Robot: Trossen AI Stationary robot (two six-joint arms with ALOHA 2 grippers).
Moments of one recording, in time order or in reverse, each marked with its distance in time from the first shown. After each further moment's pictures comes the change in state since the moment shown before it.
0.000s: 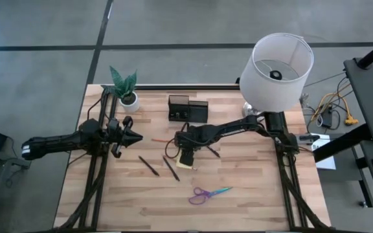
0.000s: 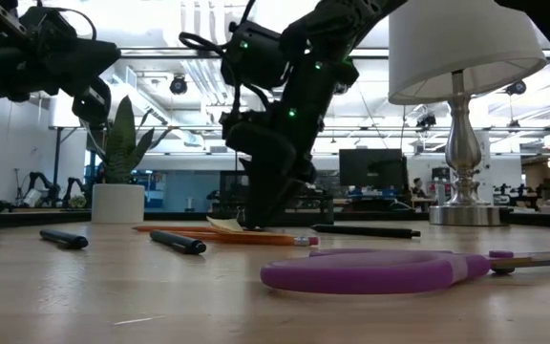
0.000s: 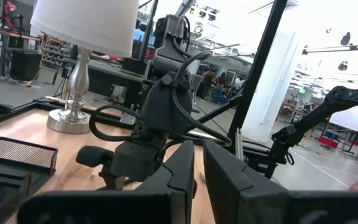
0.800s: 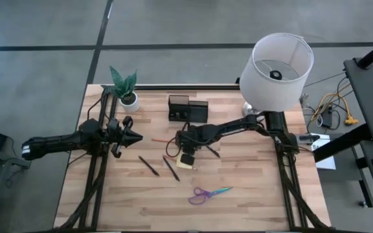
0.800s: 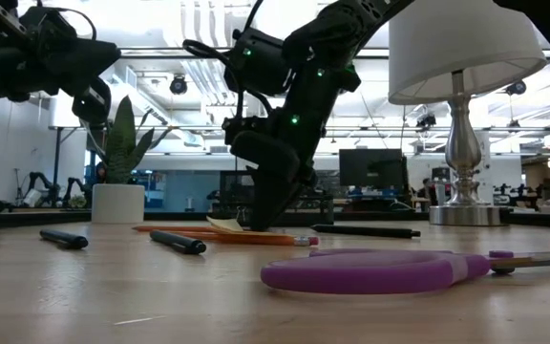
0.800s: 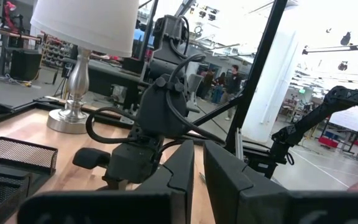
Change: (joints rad) left arm 0.000 0.000 0.000 0.000 0.000 0.000; right arm -0.019 0.003 -0.030 0.039 0.000 -0.030
